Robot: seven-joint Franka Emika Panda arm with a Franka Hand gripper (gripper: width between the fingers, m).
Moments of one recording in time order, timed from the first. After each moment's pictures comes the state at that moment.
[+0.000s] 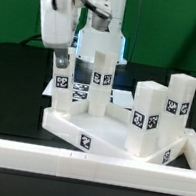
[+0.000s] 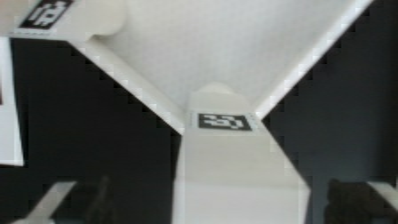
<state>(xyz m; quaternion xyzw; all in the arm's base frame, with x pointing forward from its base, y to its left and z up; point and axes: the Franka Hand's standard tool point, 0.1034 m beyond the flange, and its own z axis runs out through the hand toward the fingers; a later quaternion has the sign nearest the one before) 0.534 -0.088 0.123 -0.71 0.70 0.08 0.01</state>
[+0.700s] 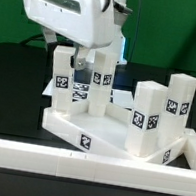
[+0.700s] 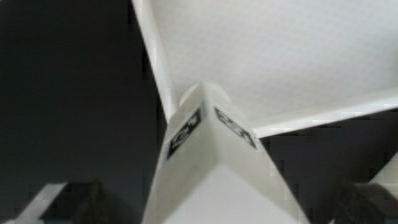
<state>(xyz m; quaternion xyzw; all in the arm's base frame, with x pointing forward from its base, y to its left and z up) 0.536 -0.089 0.121 -0.91 0.41 0.07 0.03</state>
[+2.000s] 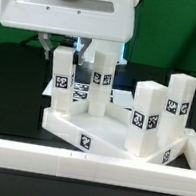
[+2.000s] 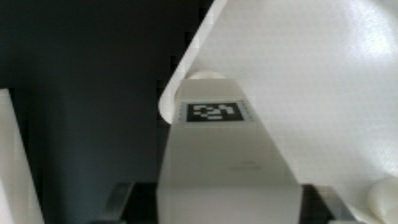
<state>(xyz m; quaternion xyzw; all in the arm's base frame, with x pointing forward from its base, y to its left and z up) 0.539 -0.089 0.120 -0.99 0.08 0.05 0.03</state>
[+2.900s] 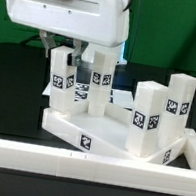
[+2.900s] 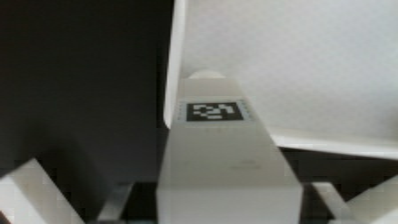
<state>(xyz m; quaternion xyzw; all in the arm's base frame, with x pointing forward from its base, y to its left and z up) 0.539 -0.091 0.119 -0.93 0.36 0.05 0.02</state>
